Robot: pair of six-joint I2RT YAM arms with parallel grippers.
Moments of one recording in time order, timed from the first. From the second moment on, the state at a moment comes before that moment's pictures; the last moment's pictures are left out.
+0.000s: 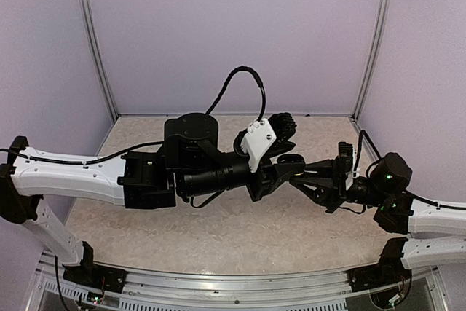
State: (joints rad) left arm -1.35 1.57 1.30 0.21 -0.13 0.25; right arm 0.85 0.85 0.36 0.73 -0.54 -0.02
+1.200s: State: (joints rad) left arm -1.31 1.47 1.17 0.18 0.02 0.42; right arm 0.86 0.87 0.35 0.75 -0.56 0.03
